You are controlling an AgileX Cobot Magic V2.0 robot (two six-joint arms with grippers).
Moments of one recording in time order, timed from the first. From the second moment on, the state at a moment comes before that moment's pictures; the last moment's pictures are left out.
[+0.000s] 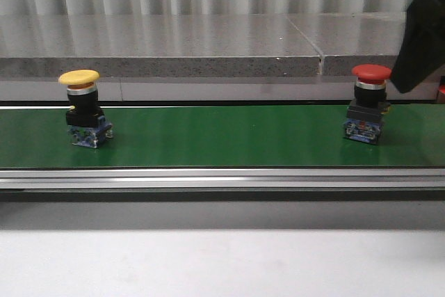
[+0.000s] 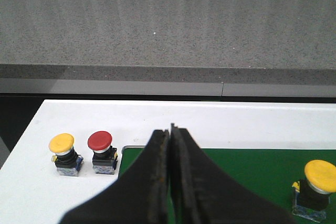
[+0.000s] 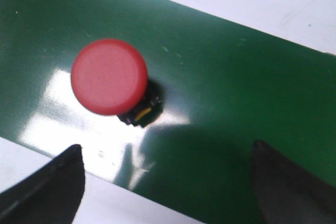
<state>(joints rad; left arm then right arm) 0.07 0.64 -0.67 -0.27 0.40 0.22 0.15 1.33 -0.92 0.20 0.63 -0.22</state>
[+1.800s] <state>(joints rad) 0.07 0.64 -0.67 -0.27 0.40 0.22 -0.50 1.86 -1.66 0.19 0.77 -0.22</state>
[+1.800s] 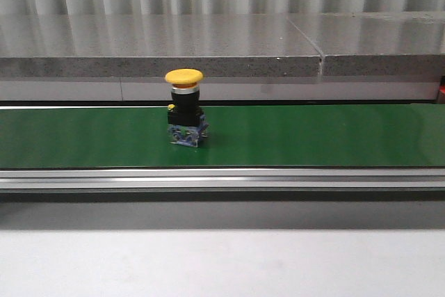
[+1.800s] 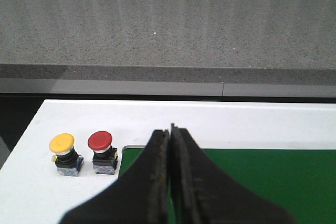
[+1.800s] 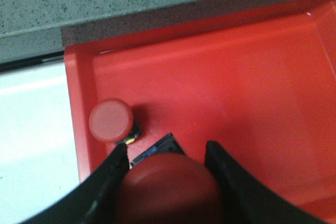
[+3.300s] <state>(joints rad) 0.07 0.64 -0.67 -0.27 0.40 0.22 -0.50 2.32 -2.09 0.19 0.86 -0.22</state>
